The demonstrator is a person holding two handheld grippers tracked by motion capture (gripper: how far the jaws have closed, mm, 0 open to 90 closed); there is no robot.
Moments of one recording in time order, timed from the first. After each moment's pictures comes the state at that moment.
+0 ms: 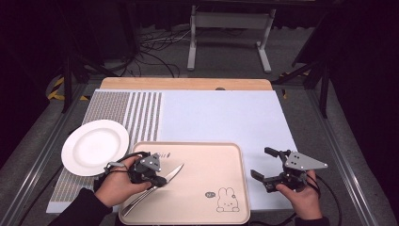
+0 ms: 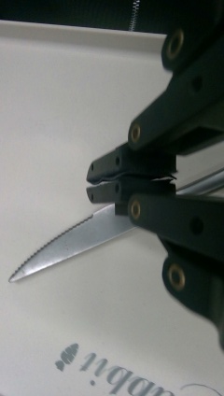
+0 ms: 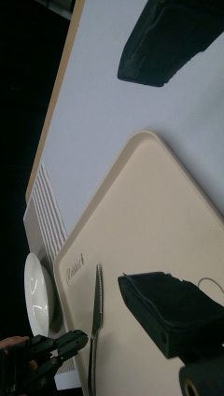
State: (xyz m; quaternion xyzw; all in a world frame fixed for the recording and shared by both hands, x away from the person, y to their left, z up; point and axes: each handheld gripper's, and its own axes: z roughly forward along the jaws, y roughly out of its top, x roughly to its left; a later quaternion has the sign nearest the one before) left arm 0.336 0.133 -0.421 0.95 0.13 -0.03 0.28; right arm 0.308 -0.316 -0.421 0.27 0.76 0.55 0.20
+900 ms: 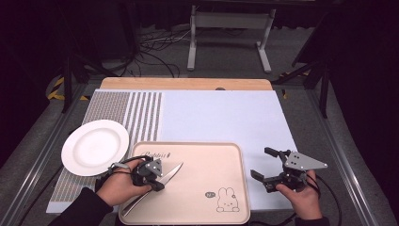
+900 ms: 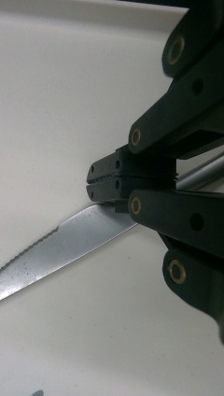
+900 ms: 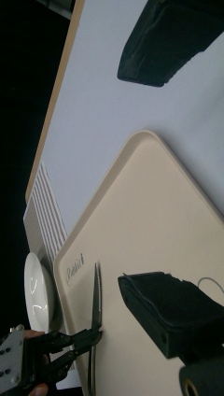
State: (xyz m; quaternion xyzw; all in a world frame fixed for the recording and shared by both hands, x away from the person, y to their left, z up) left arm 0.340 0.134 -0.439 0.97 0.11 -0.05 0.22; right arm 0.308 -0.316 -0.421 0.27 0.76 0.55 0.20
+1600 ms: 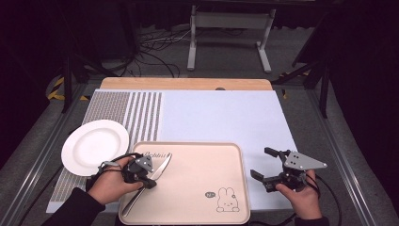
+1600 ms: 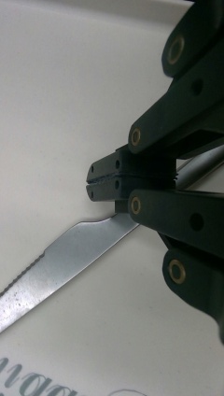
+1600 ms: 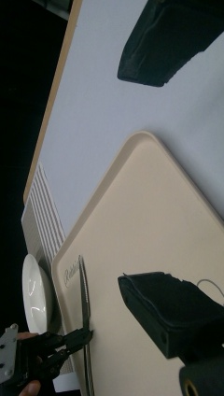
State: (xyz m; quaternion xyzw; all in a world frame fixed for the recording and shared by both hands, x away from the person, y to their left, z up) left arm 0.345 0.159 -0.439 0.96 0.15 -0.05 0.23; right arm 0.309 -0.316 -0.422 0.27 0.77 0.55 0.20
